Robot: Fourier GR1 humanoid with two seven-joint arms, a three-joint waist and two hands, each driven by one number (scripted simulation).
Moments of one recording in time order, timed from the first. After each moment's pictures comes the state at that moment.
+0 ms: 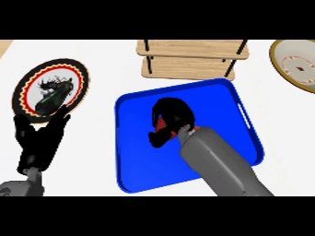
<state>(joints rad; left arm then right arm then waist) -0.06 0.28 -0.02 -1.38 0.23 0.06 0.27 -0.69 -0.01 0.55 -1.00 0.54 0.10 0.50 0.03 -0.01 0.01</state>
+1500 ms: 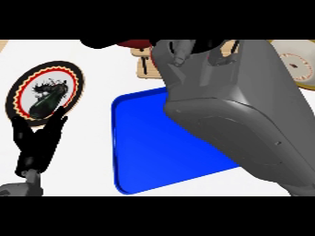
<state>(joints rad) -0.04 0.26 0.00 -1.39 0.20 0.07 0.27 -1.33 -0.12 0.30 -1.43 0.63 -0.01 1.11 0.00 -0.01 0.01</state>
